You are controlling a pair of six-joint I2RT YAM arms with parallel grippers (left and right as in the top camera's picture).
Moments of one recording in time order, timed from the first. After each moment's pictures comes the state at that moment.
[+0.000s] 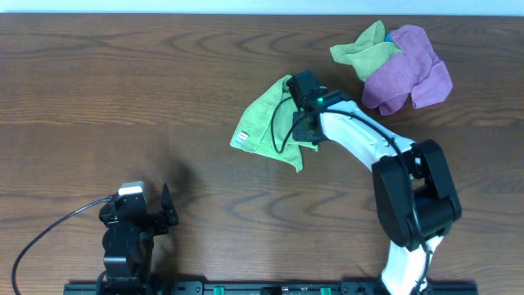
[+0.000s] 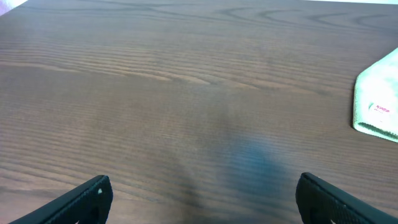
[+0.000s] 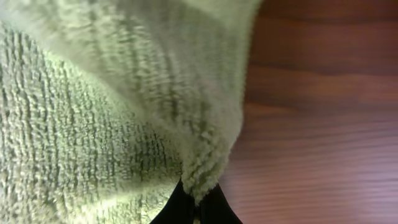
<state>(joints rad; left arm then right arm) -0.04 0.01 0.15 -0.57 -0.14 -0.08 0.43 2.00 1.36 -0.71 0.23 0.48</state>
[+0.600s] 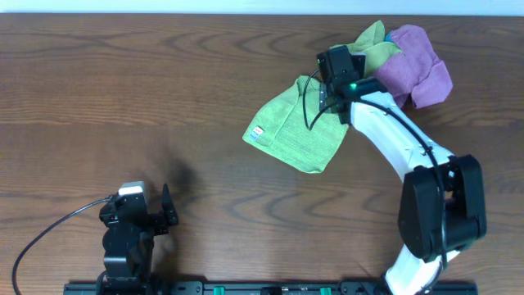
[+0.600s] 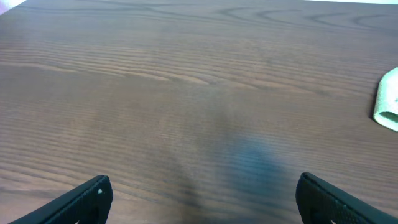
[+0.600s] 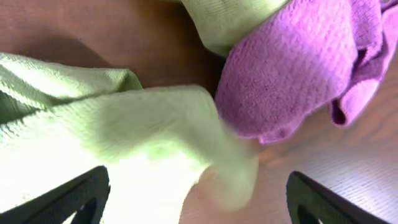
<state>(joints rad) -0.04 0.01 0.15 -0.57 -0.13 -0.08 0.32 1.90 1.41 -0.66 0.49 0.33</state>
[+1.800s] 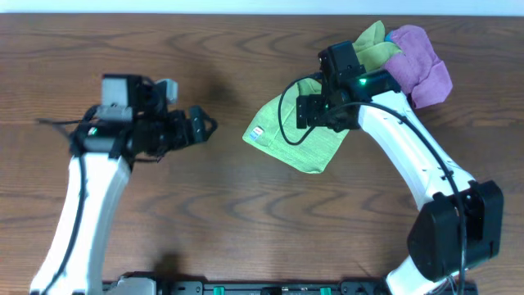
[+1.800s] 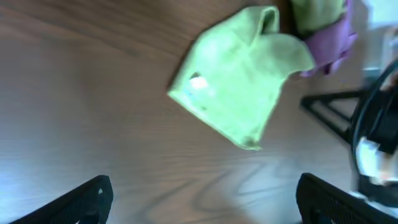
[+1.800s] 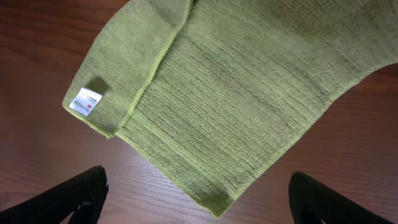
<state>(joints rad) -0.05 1.40 1.16 -0.82 0.59 -0.40 0.35 1.79 1.49 -0.96 -0.08 0.35</state>
